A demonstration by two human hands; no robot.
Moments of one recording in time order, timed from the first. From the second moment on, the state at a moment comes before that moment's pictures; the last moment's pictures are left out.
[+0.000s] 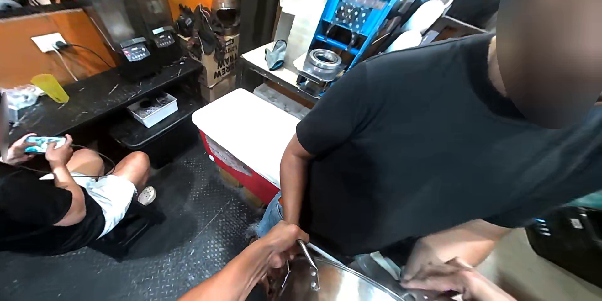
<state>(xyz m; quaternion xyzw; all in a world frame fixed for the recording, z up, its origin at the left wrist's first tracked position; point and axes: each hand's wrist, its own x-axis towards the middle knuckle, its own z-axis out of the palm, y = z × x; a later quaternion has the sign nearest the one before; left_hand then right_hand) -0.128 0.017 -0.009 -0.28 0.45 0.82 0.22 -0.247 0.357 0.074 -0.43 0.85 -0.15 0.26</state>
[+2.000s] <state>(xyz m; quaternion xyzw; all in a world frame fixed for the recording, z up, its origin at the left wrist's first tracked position) -0.029 -0.014 0.014 0.14 0.52 0.84 -0.04 -0.109 0.372 0.102 -0.44 0.84 -0.25 0.17</state>
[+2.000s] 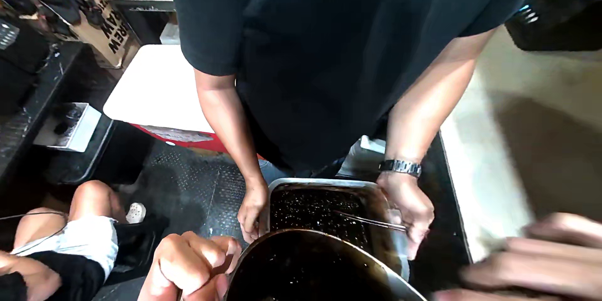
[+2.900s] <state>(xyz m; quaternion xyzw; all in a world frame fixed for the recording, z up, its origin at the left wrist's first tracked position) -0.068 0.006 0.009 0.06 0.50 0.86 0.07 -0.185 0.342 0.028 -0.59 0.79 -0.17 0.06</state>
